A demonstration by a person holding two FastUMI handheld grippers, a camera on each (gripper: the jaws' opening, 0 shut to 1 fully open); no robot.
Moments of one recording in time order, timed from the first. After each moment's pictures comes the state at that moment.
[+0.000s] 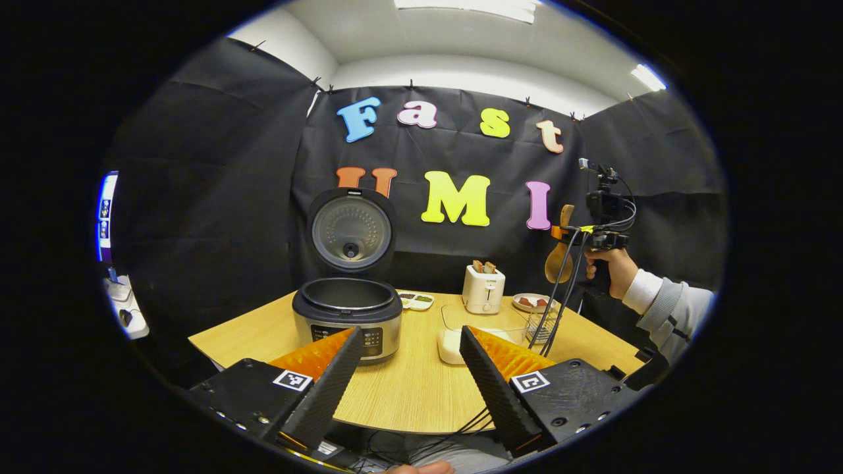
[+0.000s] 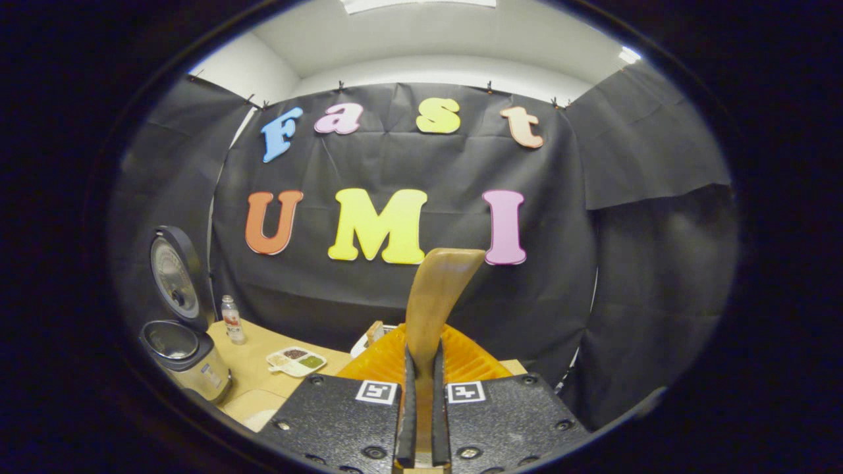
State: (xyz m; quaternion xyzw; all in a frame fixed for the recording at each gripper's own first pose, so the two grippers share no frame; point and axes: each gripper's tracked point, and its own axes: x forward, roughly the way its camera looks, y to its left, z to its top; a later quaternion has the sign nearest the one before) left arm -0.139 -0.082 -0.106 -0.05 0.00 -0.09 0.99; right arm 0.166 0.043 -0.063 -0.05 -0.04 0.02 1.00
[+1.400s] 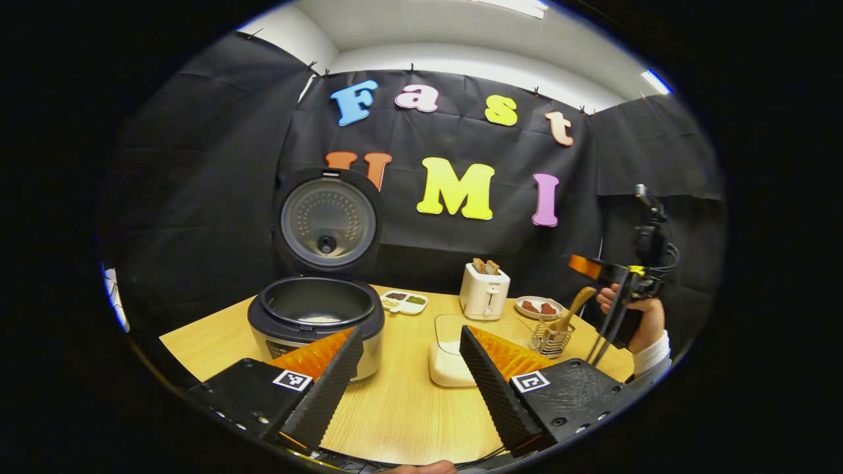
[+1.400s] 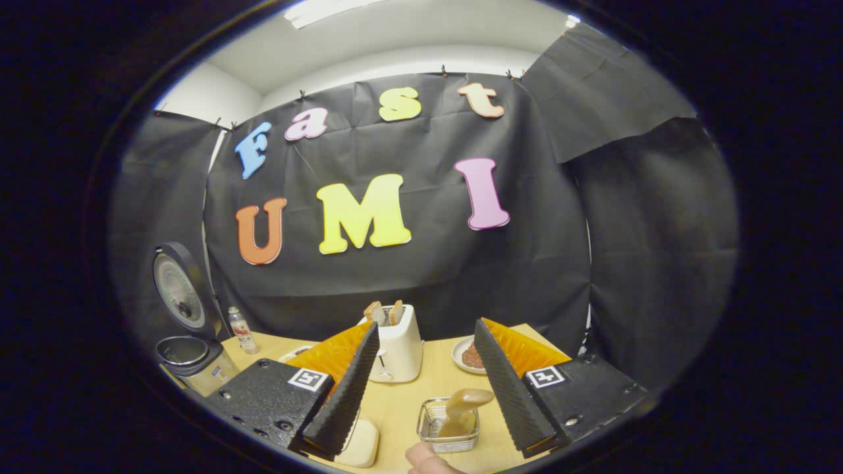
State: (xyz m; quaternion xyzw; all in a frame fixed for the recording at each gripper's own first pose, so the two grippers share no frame) left arm -0.041 -0.102 -0.109 -0.08 0.03 -0.08 0.99; right arm 0.118 0.023 -0.112 0.04 -0.04 0.01 1.00
